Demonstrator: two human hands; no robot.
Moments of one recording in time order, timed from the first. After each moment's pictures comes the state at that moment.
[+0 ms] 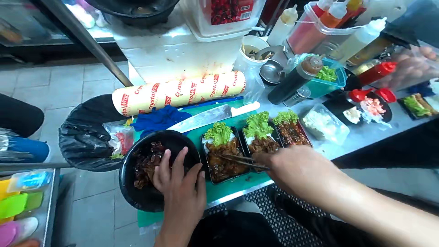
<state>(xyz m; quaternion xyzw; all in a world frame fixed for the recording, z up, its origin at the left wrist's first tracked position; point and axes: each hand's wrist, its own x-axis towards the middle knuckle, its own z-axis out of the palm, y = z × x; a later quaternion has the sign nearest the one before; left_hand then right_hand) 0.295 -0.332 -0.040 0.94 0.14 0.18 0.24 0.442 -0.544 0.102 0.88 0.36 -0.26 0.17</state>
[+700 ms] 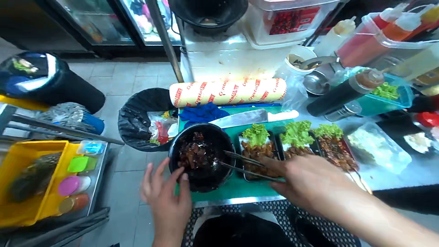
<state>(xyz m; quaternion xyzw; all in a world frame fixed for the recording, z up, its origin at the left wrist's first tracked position) 0.209 -0.264 -0.040 0.88 0.32 0.27 0.23 0.419 -0.483 0.102 0.87 0.41 -0.28 0.09</state>
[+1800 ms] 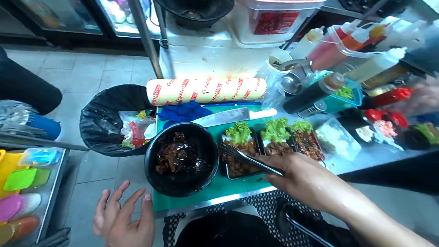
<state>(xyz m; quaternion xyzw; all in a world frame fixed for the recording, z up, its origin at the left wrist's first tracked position) 0.164 -0.247 -0.065 0.88 0.34 0.23 0.26 0.424 -0.521 0.103 0.90 0.28 -0.34 -0.03</state>
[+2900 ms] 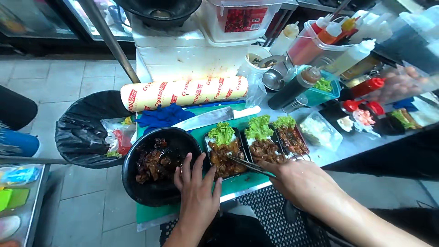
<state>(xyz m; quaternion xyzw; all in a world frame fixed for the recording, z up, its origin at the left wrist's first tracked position) 0.286 -0.364 -0.066 0.95 0.11 0.14 0.24 0.415 -0.560 0.094 0.90 0.28 -0.28 0.18</state>
